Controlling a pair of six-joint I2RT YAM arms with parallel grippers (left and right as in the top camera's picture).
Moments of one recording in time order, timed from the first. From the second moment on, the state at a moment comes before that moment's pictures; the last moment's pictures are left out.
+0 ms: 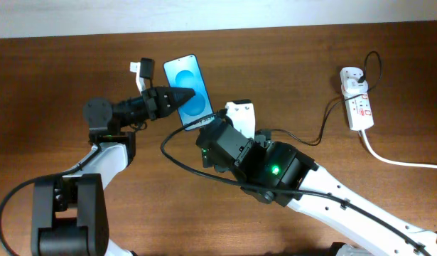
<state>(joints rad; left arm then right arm) -0.01 1.74 0.84 1.27 1.30 -1.39 0.93 1.46 1.45 -1.00 0.43 0.75</state>
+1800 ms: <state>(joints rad) 0.02 1.74 0.84 1.25 1.33 -1.52 0.99 1.62 1.45 -0.76 0.38 0.54</state>
